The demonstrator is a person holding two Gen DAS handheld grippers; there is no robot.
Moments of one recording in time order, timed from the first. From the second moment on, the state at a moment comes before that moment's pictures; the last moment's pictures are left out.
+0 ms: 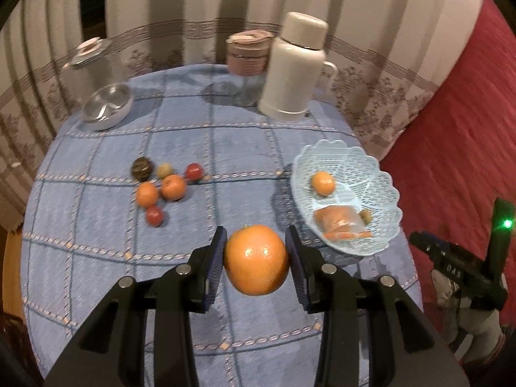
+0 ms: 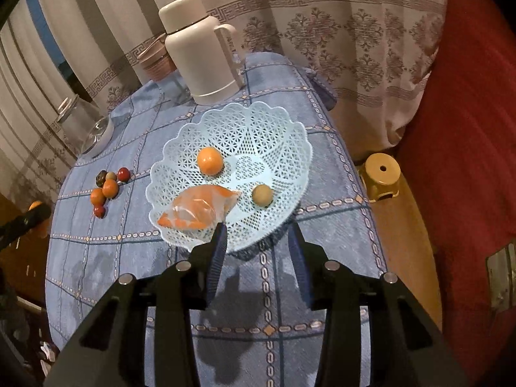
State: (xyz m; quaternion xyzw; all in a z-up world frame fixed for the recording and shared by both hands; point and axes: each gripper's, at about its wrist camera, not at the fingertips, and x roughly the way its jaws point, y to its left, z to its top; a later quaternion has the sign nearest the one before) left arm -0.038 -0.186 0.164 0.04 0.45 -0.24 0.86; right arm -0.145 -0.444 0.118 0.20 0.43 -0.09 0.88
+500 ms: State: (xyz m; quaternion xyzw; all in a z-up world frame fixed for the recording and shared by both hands) left arm -0.020 -0.277 0.141 0.10 0.45 -0.30 0.84; right arm -0.183 -0.473 0.117 0.24 0.42 -0.12 0.87
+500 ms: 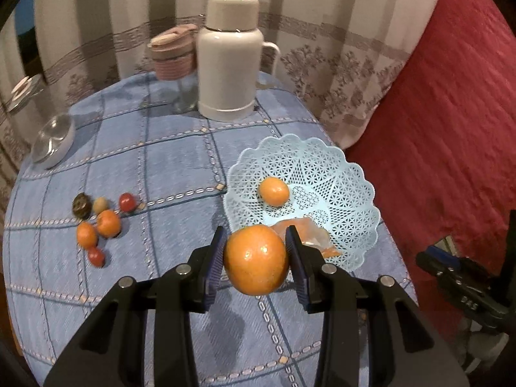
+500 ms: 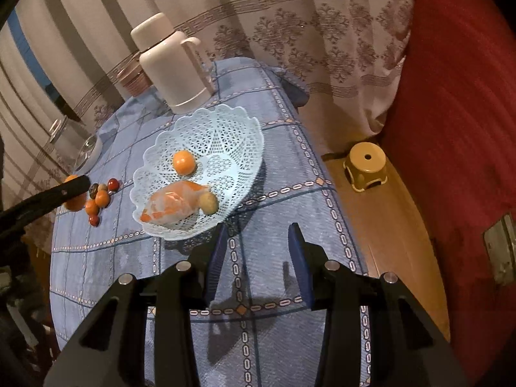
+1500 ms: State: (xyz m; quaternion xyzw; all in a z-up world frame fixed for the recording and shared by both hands) left arm 0.026 -0.248 0.148 0.08 0.45 -0.24 0.86; right arm -0.147 -0.449 0.128 0.23 0.40 -0.10 0.88
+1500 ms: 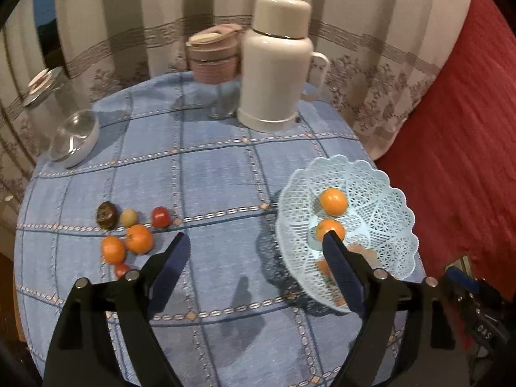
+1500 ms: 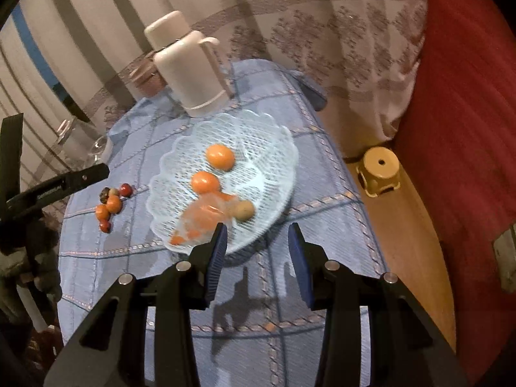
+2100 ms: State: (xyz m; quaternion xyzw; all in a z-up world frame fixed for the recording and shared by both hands) left arm 0.037 -0.125 0.167 0.04 0.45 -0.15 0.88; right arm -0.099 -0.384 0.143 0.19 0.40 -0.05 0.89
